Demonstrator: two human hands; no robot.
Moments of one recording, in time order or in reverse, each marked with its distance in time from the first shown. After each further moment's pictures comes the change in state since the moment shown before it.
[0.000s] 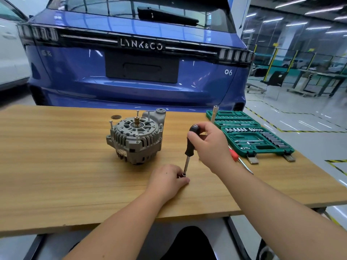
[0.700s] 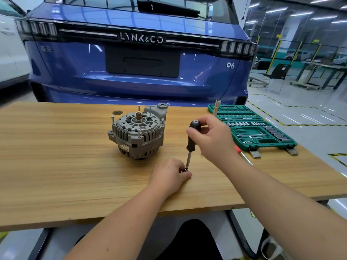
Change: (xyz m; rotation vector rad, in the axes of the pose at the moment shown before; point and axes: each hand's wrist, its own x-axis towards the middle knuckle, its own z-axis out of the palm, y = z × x) left_hand 0.001 -0.003 0.002 -0.006 -0.006 0.003; right_hand -0.006 -0.011 -0.006 -0.101 -0.010 -0.142
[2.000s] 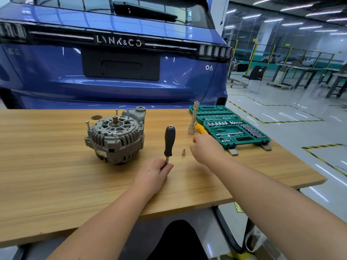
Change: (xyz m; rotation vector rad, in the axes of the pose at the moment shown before) left_hand -0.003 0.011 -0.008 -0.031 0.039 0.064; right_hand 0.023 0.084 -0.013 -0.800 -0.300 0.362
